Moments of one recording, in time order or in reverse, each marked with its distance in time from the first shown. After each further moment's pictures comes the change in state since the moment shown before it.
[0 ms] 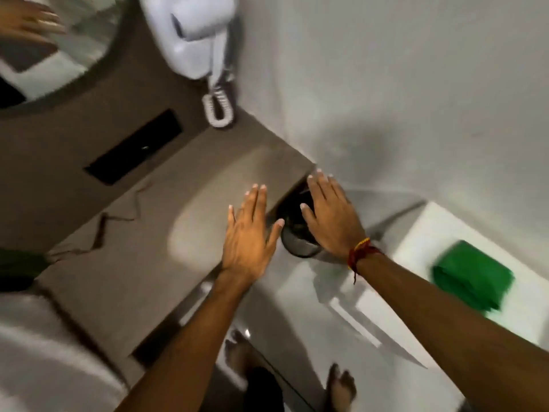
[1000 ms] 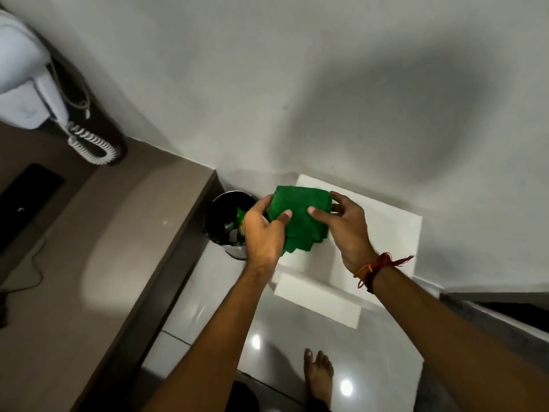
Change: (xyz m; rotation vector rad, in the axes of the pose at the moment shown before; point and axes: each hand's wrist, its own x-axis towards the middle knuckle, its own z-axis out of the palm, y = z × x) left_hand -0.006 0.267 0.106 -0.996 -0.127 -0.318; right_hand -0.149 0.208 -0.055 1.293 0.348 0.782
